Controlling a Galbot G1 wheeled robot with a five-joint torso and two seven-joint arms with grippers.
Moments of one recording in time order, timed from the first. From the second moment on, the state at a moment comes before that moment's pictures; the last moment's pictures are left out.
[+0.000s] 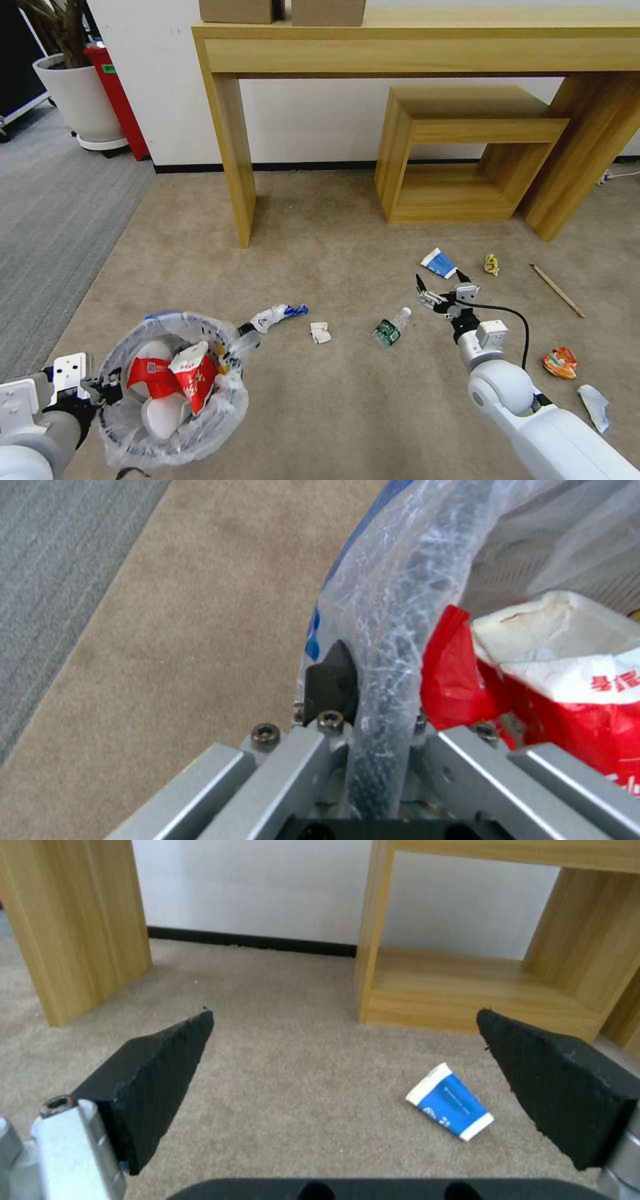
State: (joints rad) left arm 2.04 -0.79 -1.02 -2.46 -1.22 0.52 -0.71; right arm -1.14 0.88 0.16 1.70 0.54 0.14 0.28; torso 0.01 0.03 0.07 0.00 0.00
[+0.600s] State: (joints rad) left arm 2.06 -0.85 -1.04 -2.47 -1.15 0.52 -0.61; right arm -1.10 0.88 0.11 1.68 0.51 0.14 0.28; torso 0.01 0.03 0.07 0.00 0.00
